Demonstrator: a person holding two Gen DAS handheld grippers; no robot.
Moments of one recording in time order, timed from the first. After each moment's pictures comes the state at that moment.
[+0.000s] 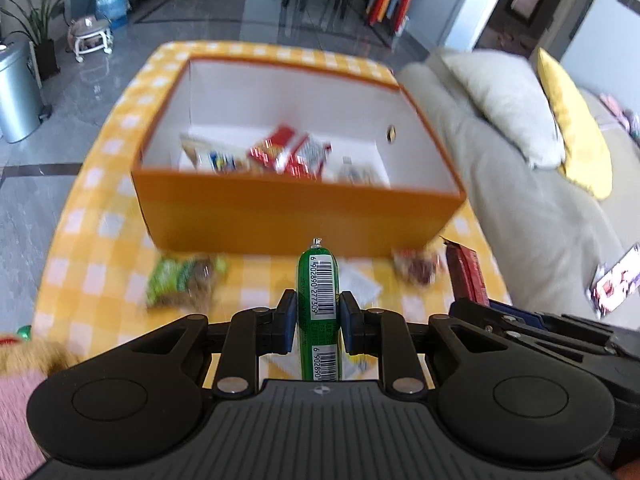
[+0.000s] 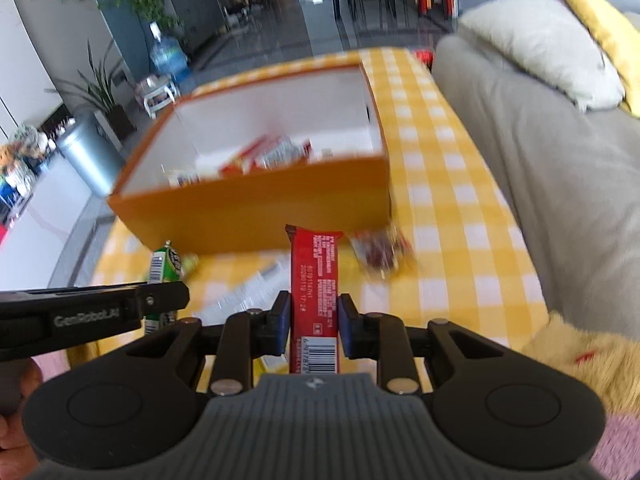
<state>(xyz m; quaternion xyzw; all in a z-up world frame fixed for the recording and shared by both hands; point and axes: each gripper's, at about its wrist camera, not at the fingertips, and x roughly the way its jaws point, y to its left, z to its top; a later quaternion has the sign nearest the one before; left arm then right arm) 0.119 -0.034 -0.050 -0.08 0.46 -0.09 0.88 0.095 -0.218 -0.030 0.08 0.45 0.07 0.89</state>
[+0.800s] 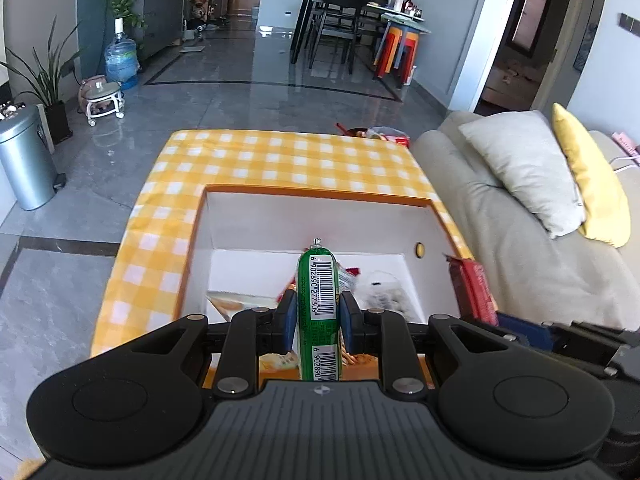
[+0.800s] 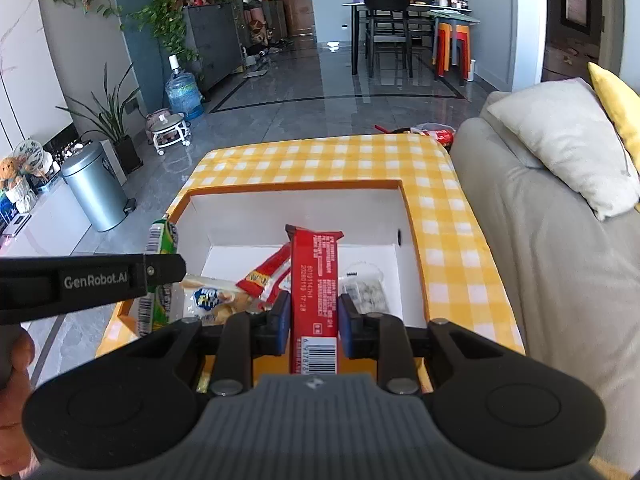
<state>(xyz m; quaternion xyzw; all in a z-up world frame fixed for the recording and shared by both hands) 0.201 -0.018 -0.001 -0.05 0.40 -0.07 0.91 0.182 -0.183 0.025 0.04 0.39 0.08 0.92</state>
